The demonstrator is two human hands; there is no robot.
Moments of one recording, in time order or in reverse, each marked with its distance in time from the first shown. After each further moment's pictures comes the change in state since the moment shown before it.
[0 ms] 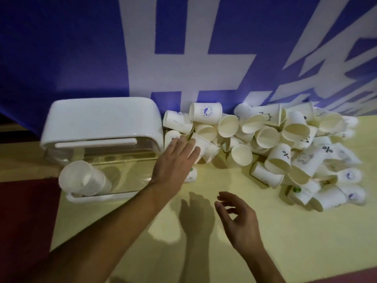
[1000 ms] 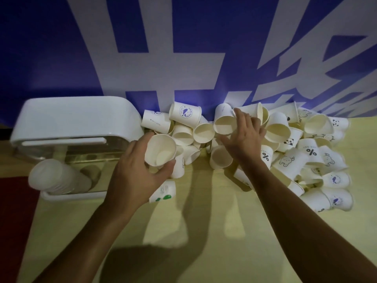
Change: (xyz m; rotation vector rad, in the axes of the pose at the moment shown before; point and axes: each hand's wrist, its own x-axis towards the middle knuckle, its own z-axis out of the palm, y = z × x) left_hand -0.031 0.023 -0.060 -0.887 0.325 -0.581; right_hand 0.219 -0.021 -0.072 -0.683 0.298 -0.391
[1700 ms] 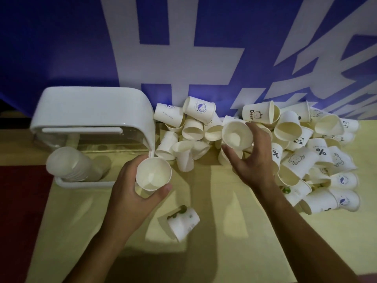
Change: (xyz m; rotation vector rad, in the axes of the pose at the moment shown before) left_hand -0.066 -0.038 -0.017 -0.250 0.006 -0.109; right_hand -0.068 -0.029 -0.043 0.436 0.176 -0.209
